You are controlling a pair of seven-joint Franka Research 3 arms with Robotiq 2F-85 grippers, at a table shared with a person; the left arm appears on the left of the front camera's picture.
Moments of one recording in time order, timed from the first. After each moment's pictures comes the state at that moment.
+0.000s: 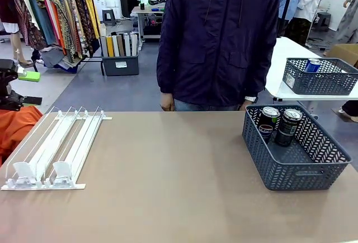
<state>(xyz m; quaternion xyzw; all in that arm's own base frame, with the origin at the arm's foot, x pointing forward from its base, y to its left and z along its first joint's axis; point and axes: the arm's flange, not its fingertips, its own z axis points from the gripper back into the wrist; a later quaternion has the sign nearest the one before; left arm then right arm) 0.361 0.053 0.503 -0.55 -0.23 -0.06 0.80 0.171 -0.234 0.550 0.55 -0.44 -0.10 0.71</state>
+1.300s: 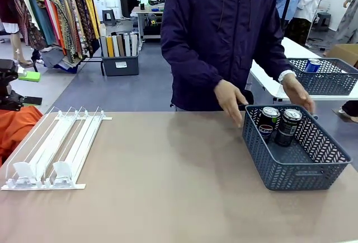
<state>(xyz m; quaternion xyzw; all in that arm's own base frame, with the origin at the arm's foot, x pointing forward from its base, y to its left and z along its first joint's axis) 0.361 0.053 0.503 -0.55 -0.23 -0.06 0.80 0.171 -0.234 0.550 0.55 -0.44 -0.10 0.71</state>
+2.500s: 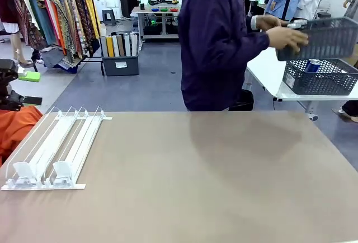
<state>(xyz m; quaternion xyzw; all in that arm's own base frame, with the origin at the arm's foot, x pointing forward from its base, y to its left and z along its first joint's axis) 0.361 0.053 0.503 -0.55 -0.23 -0.06 0.80 0.171 -0.234 0.550 0.55 -0.44 -0.10 0.71</state>
